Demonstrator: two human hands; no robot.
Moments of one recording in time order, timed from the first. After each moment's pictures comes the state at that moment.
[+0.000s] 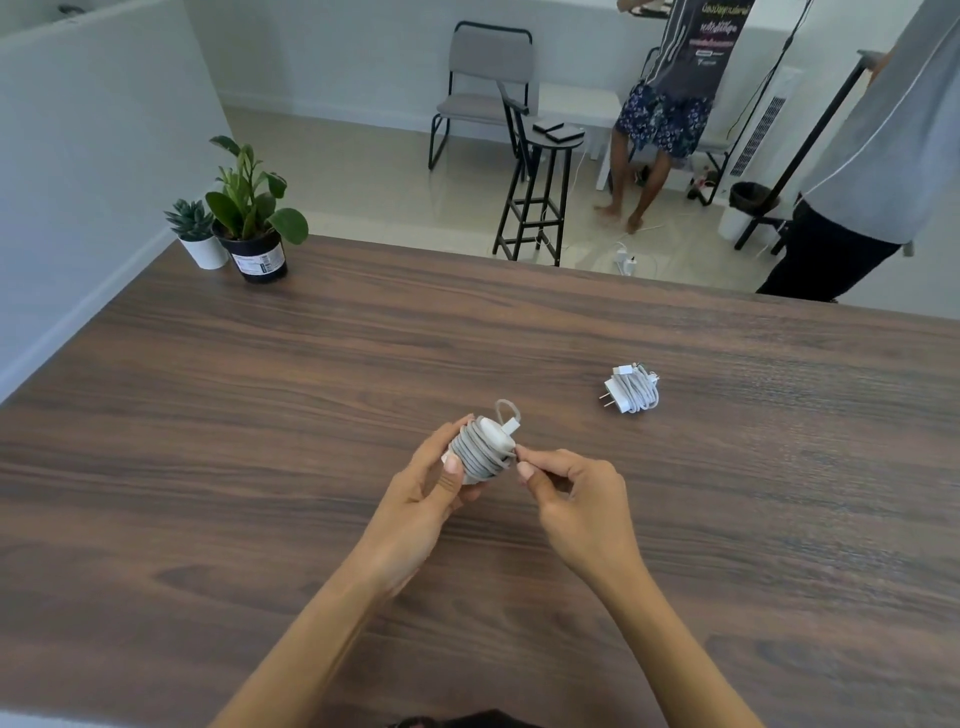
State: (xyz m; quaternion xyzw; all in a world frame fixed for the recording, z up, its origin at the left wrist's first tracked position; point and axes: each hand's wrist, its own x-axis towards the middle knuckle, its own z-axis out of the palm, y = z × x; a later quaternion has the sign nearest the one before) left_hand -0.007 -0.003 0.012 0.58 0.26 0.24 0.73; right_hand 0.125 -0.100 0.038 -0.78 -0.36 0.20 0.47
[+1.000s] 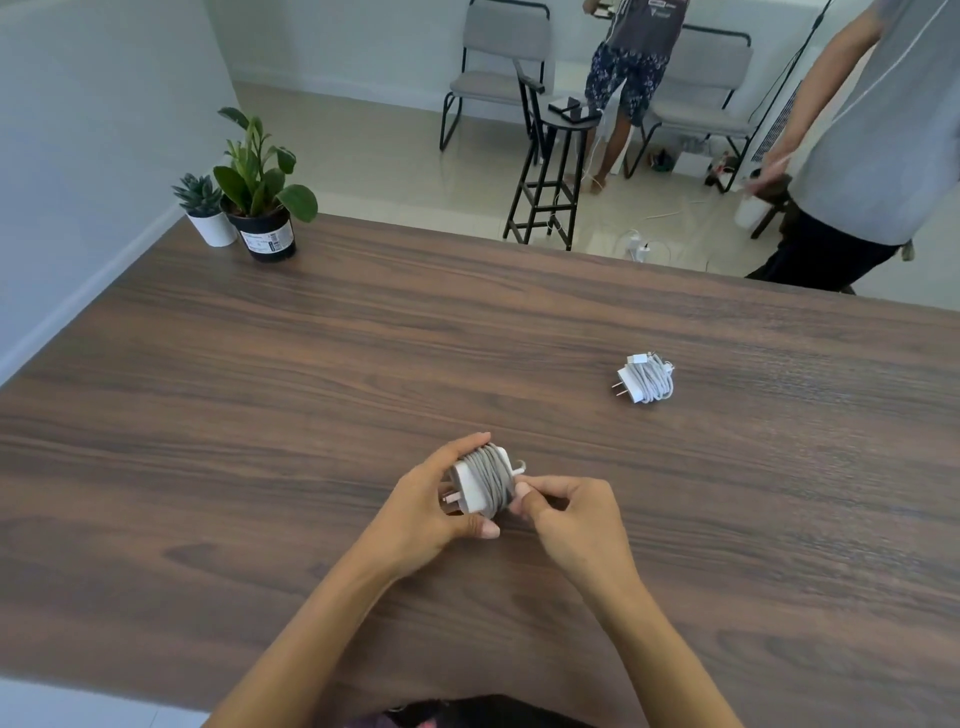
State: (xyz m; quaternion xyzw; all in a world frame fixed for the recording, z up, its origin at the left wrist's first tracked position) left_hand -0.014 0.007 -0.016 0.70 0.29 0.14 0.64; right_hand 0.110 -0.106 0.026 -0.80 -0.24 0.33 0.44
